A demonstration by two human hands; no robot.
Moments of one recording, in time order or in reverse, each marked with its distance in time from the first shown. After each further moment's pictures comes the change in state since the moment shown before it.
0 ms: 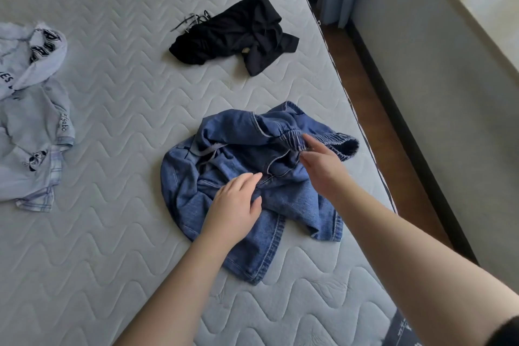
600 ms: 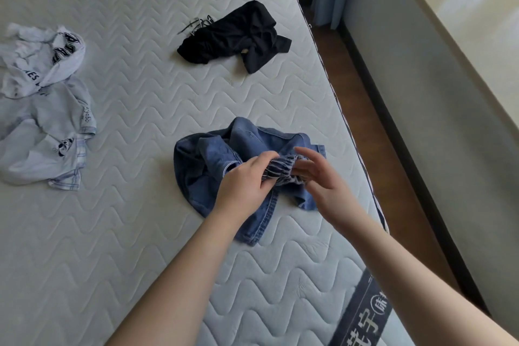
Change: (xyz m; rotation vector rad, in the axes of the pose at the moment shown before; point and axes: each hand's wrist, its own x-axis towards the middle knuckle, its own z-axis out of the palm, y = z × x) left_hand -0.049 0.081 -0.062 -0.112 0.207 0.135; right_hand -0.199 -0.022 -0.018 -0.440 -0.259 -0.368
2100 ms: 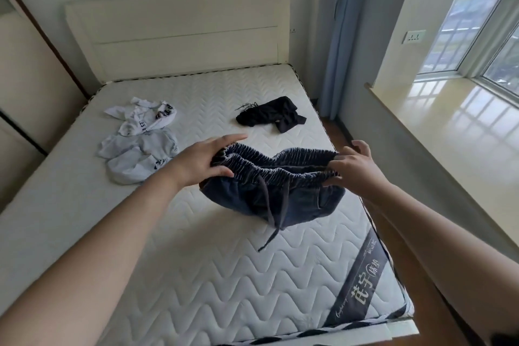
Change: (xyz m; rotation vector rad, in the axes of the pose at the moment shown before) left_hand -0.274 0.036 -0.340 0.032 -0.087 0.133; right_hand -0.238 -0.172 0.059 -1.593 0.126 -0.568
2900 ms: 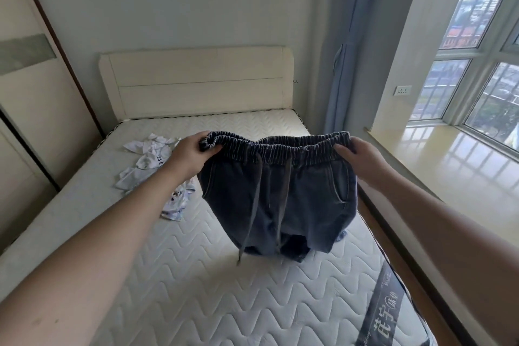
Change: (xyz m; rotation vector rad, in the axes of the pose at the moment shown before) left_hand -0.065 -0.042 -0.101 -0.300 0.509 -0.162; right_hand 0.039 -0.091 -0.114 0.864 0.276 0.405
